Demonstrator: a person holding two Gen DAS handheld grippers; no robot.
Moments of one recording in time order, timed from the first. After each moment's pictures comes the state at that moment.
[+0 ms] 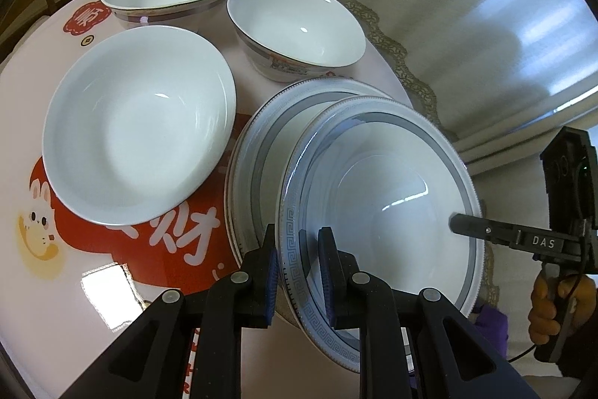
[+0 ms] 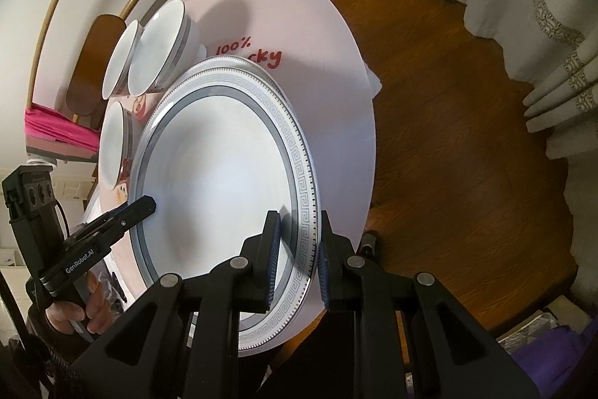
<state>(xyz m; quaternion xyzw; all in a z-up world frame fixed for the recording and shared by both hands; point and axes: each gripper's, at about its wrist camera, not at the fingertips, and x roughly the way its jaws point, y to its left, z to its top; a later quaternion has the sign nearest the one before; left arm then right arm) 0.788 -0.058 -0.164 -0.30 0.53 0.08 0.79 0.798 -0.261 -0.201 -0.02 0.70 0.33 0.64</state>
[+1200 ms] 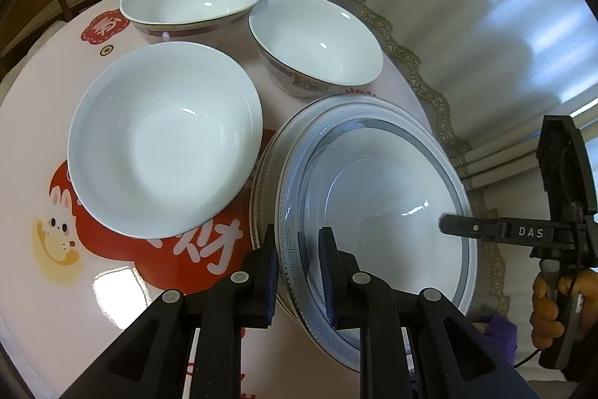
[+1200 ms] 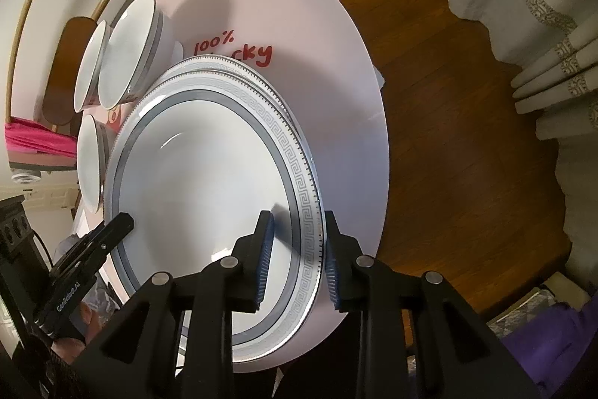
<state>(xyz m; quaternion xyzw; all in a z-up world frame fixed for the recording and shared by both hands) 0.768 -0.062 -0.134 -0.29 0.52 0.11 0.80 0.799 -0.237 -0.215 -0.03 0.72 0.28 0.63</state>
